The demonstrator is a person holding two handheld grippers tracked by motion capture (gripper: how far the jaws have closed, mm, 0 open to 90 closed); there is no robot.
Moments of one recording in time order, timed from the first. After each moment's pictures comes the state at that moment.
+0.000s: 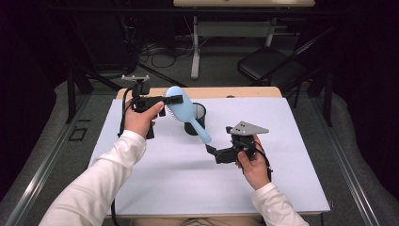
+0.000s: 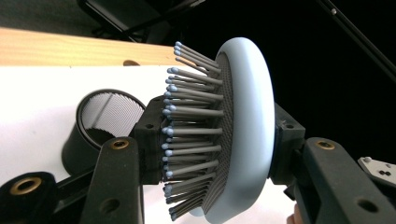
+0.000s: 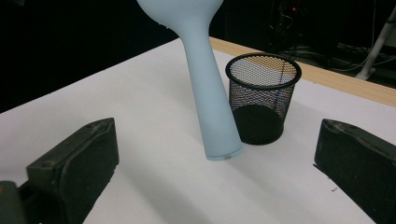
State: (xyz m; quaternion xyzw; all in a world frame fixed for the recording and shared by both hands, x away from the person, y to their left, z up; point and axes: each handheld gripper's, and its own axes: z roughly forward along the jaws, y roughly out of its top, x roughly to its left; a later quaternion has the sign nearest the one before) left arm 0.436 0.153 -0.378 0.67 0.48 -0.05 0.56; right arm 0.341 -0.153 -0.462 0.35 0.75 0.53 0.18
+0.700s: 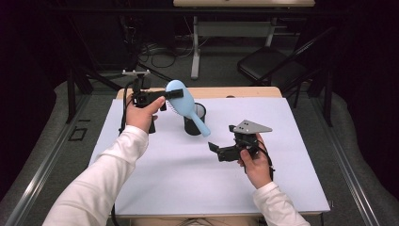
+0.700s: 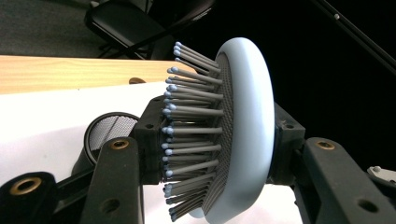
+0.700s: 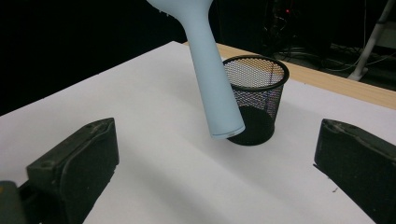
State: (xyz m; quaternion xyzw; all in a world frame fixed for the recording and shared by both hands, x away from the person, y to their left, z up) left arm 0.445 0.150 -0.370 0.67 0.47 -0.02 0.57; right arm 0.344 -0.160 -0.461 0.35 0.75 0.53 0.19
